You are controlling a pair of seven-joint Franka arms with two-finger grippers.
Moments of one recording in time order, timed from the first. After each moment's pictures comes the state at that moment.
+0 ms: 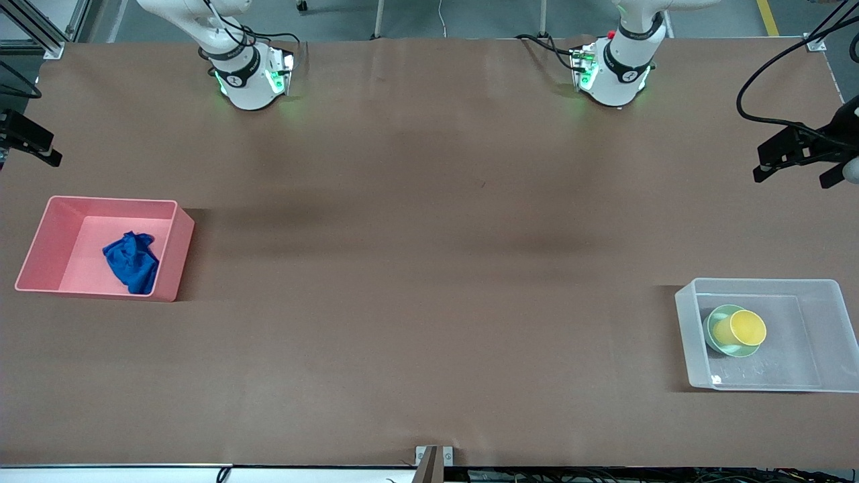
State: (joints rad) left arm -0.05 0.02 0.03 -1.47 -0.02 1.53 0.07; right arm -0.02 -0.04 -0.08 -1.51 -0.02 1.48 -0.08
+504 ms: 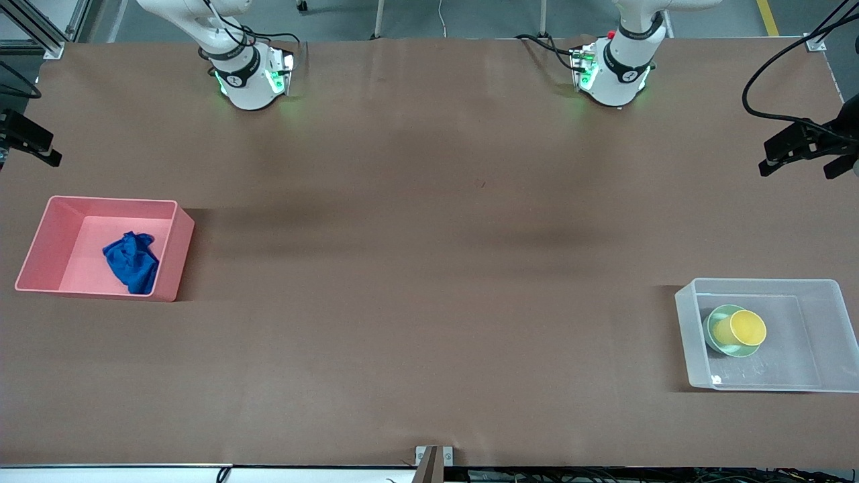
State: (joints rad) left arm -0.08 0.00 0.08 -1.50 -0.02 1.53 0.06; right arm -0.02 -0.04 -0.08 -1.51 -0.02 1.48 -0.08
